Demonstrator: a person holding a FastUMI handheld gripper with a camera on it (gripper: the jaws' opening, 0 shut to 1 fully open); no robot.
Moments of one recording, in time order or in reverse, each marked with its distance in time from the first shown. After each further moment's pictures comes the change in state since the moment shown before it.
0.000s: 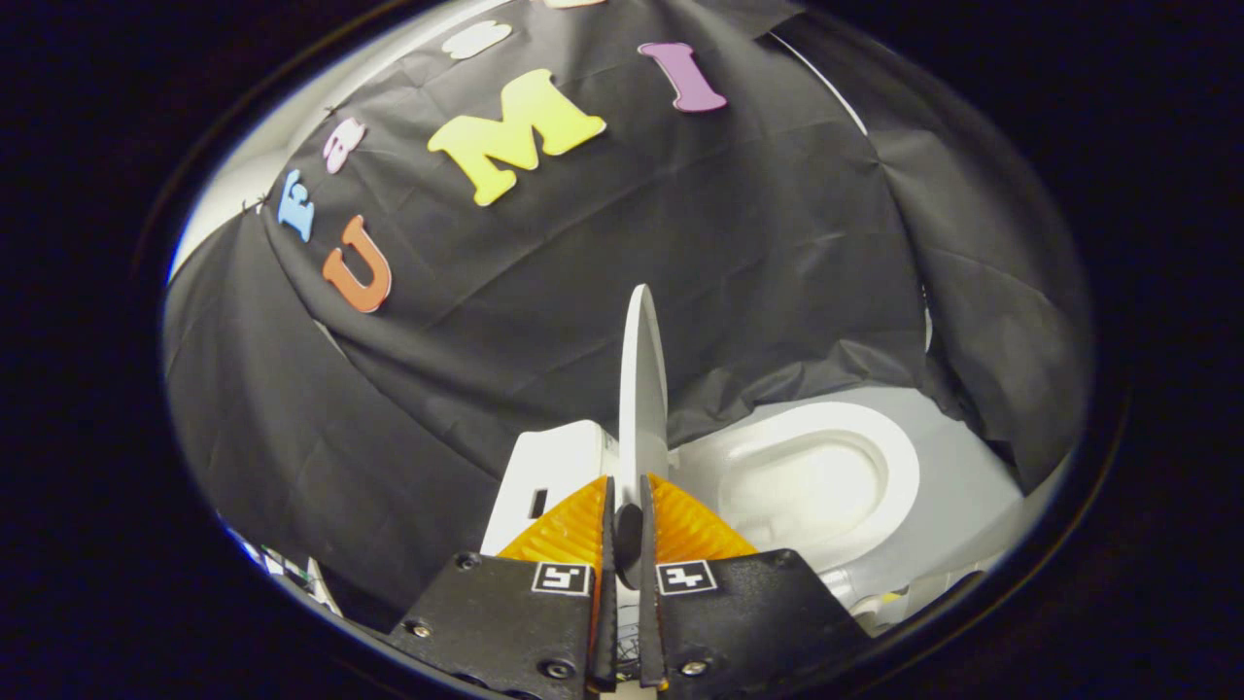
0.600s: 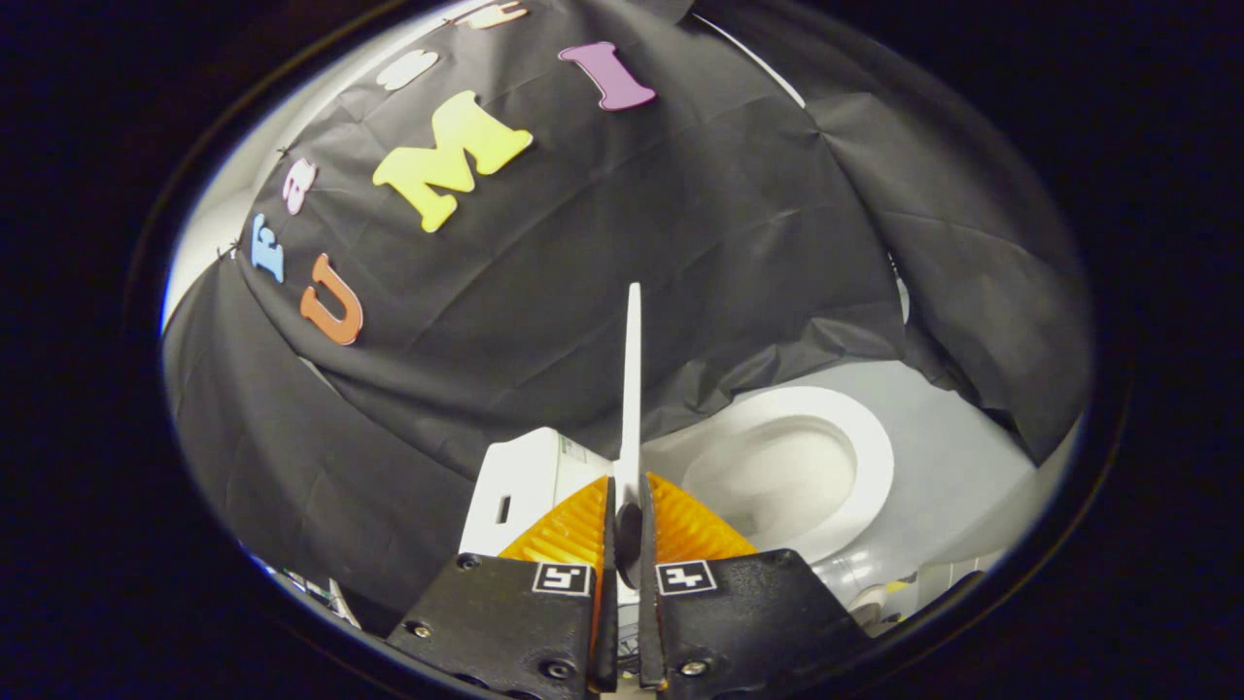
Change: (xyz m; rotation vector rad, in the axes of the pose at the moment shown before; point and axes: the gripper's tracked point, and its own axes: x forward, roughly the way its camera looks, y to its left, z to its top) arm -0.009 -0.091 0.010 0.125 0.005 -0.007
